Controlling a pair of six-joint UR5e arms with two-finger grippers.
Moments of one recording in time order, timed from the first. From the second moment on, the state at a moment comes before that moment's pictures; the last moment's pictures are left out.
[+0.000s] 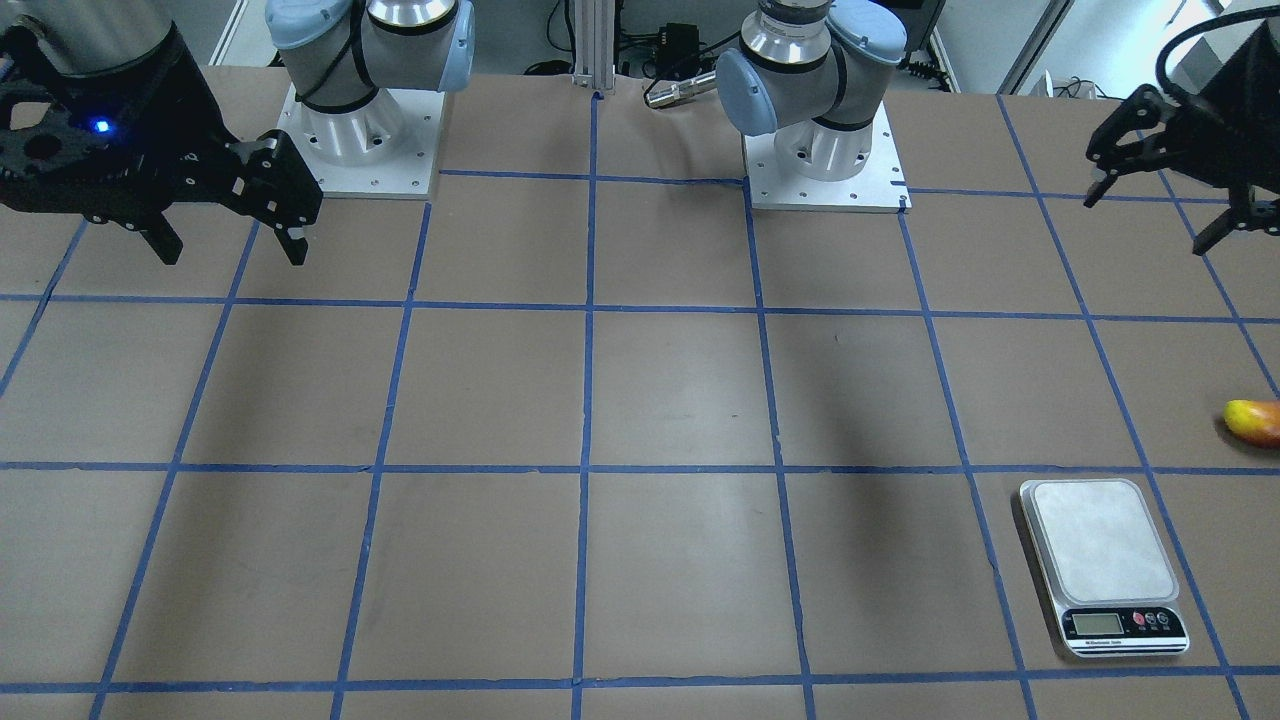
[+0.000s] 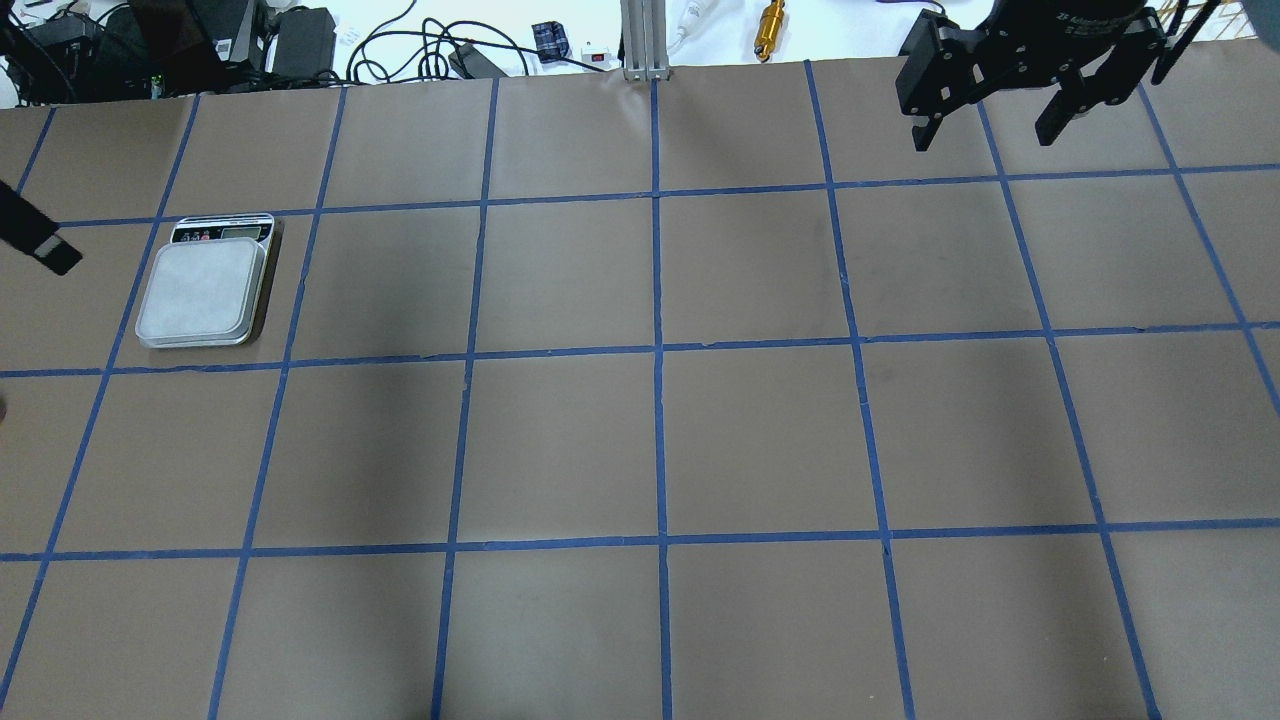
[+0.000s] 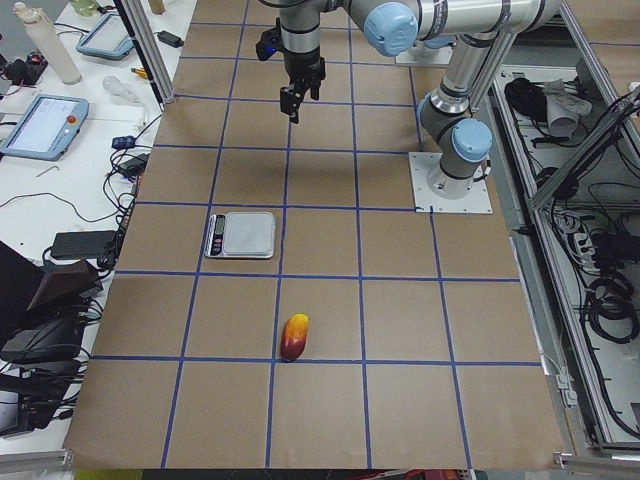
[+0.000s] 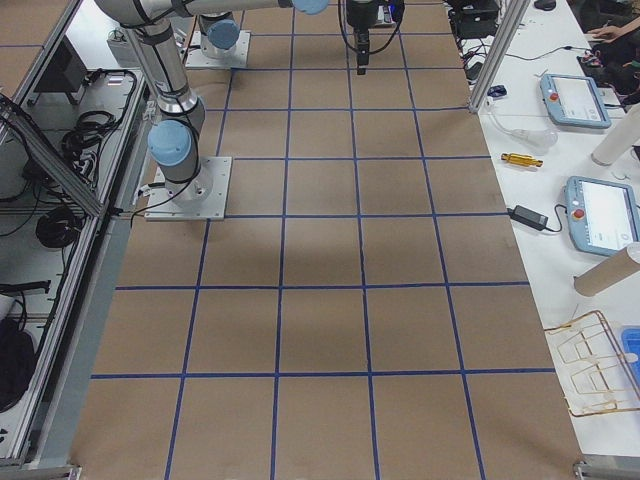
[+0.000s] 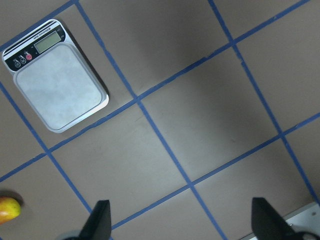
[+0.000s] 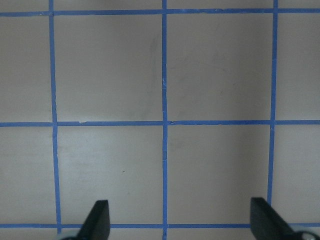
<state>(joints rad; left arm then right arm) -1.07 -1.55 -1.46 -1.73 1.61 1.09 1.54 -1.52 1.41 -1.53 -1.56 -0.04</state>
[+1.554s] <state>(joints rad) -0.63 -2.10 -1.41 -1.14 1.62 2.47 1.54 -1.53 1.41 -1.53 -1.56 -0.04</state>
